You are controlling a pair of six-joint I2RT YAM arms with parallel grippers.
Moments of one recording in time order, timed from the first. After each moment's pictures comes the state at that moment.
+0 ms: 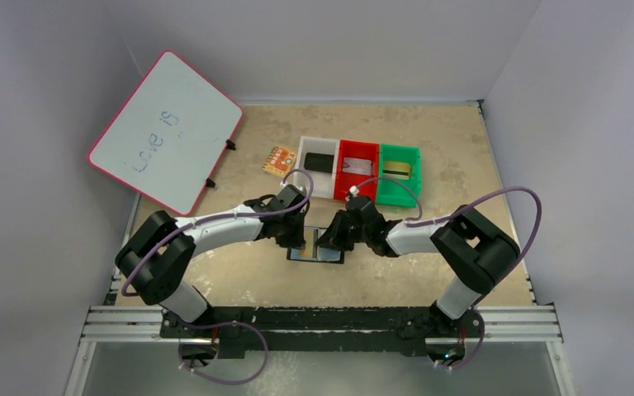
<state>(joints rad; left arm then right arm) -0.78 1.57 0.86 -0.39 0.02 -0.73 0.75 1.65 0.61 0.30 -0.23 1.09</state>
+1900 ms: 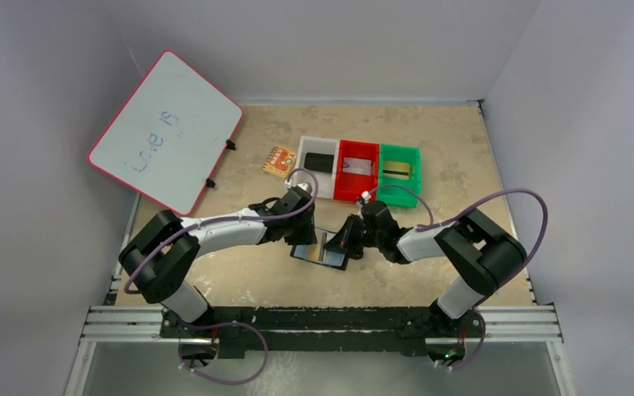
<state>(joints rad) -0.81 1.58 0.84 -0.23 -0.01 -0.78 0.67 1.62 0.46 0.46 -0.33 1.12</state>
